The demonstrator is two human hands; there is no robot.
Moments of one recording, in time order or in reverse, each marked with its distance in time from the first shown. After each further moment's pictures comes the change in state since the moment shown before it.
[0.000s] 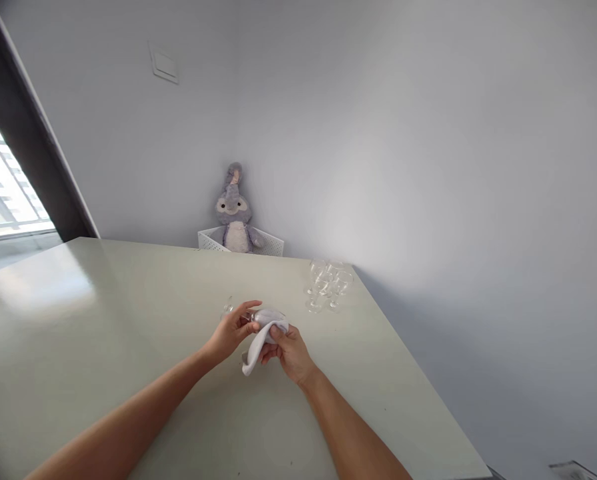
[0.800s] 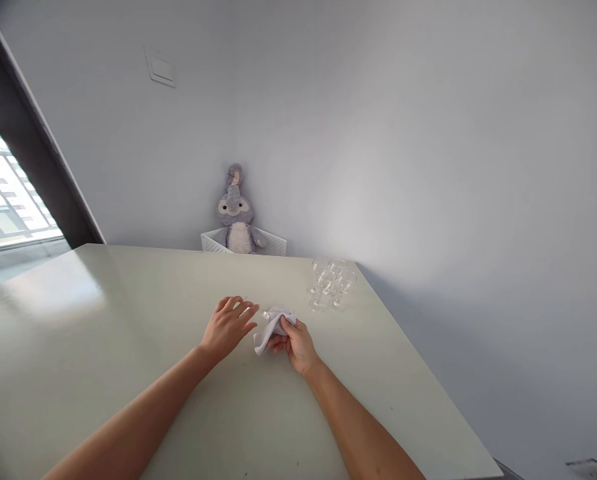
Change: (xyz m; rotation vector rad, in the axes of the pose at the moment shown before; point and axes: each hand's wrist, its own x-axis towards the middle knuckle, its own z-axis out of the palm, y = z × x) left_hand 0.006 -0.005 -0.025 1.272 0.130 0.559; right_hand 0.014 0.000 -0.011 0.046 0.234 0.096
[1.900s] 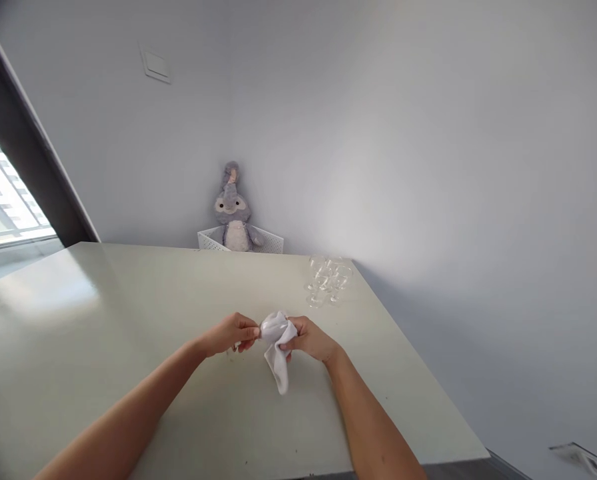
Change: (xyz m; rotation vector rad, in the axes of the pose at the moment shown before) left_hand 0.005 0.011 -0.022 -1.107 -0.679 -0.381; right_hand -0.022 -0.045 -0.019 -0.443 -0.512 -0.020
